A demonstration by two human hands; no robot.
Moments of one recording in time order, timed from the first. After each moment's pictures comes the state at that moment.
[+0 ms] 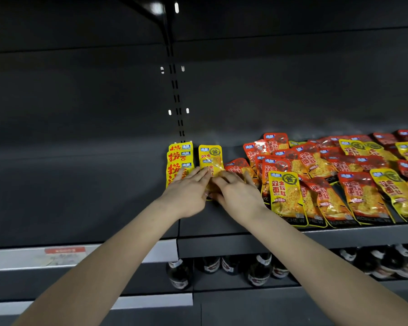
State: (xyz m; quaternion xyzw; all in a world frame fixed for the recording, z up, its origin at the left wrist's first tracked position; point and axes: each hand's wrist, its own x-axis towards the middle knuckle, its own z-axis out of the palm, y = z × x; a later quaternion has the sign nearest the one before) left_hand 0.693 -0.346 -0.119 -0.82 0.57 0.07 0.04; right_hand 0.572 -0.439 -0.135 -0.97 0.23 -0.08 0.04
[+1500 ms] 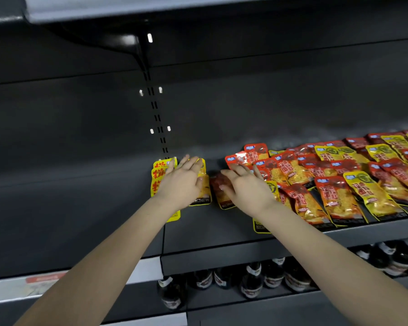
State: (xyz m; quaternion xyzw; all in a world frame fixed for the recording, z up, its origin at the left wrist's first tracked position) left_hand 0.686 -0.385 -0.088 -0.83 0.55 -0.05 -0.06; right_hand 0.542 -0.489 -0.112 -0.95 0.28 -0.14 0.04
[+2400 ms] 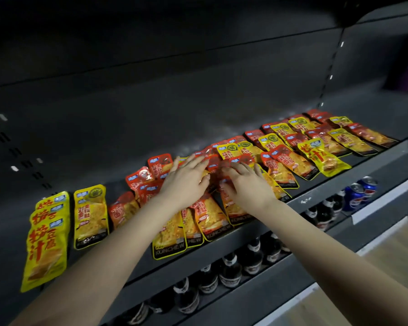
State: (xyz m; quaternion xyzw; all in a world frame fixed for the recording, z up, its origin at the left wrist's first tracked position) left_hand 0.537 -0.545 -0.092 -0.70 0.71 -0.02 -0.09; right_hand 0.374 -0.600 -0.123 -0.89 0.44 -0.15 0.04
